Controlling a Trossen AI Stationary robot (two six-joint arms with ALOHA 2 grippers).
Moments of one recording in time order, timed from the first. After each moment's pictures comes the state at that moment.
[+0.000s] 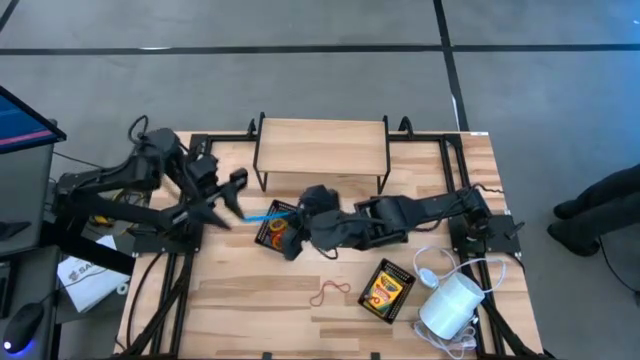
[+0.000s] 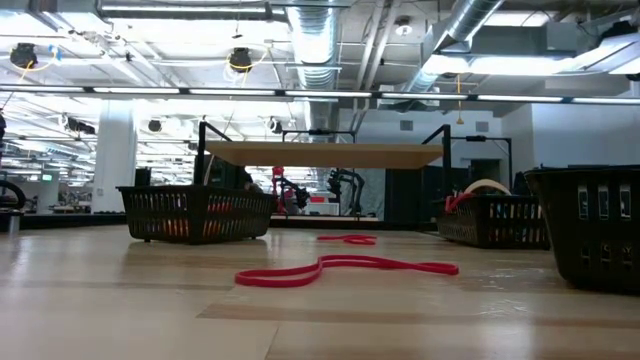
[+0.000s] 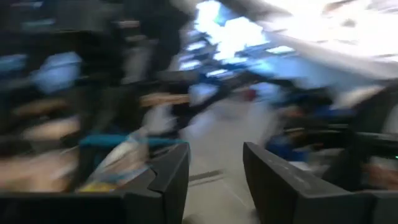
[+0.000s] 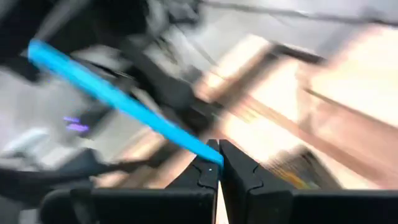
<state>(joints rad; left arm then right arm) 0.11 0.86 1.06 -0.13 0.80 -0.36 0.31 2.04 2.33 -0.85 0.65 0.85</state>
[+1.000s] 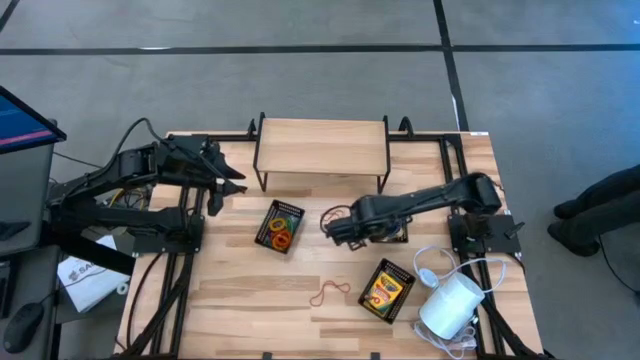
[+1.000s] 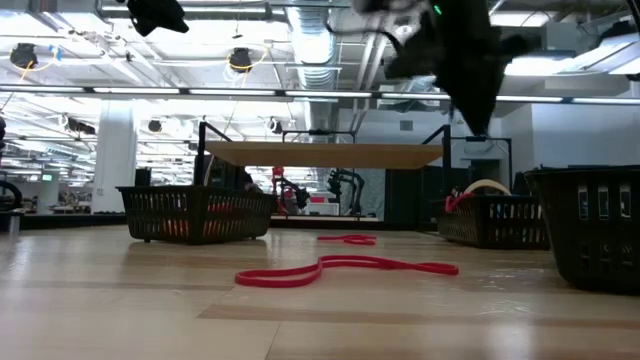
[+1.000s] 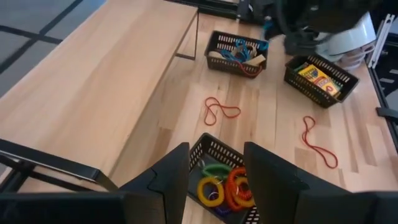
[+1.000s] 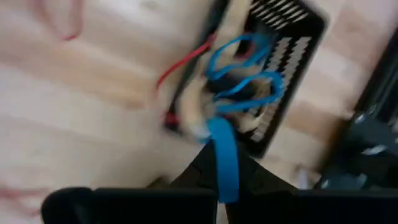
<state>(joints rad) 0.25 0.79 1.06 -0.87 0.03 -0.04 0.16 1.92 1.67 -1.56 0.17 1.32</state>
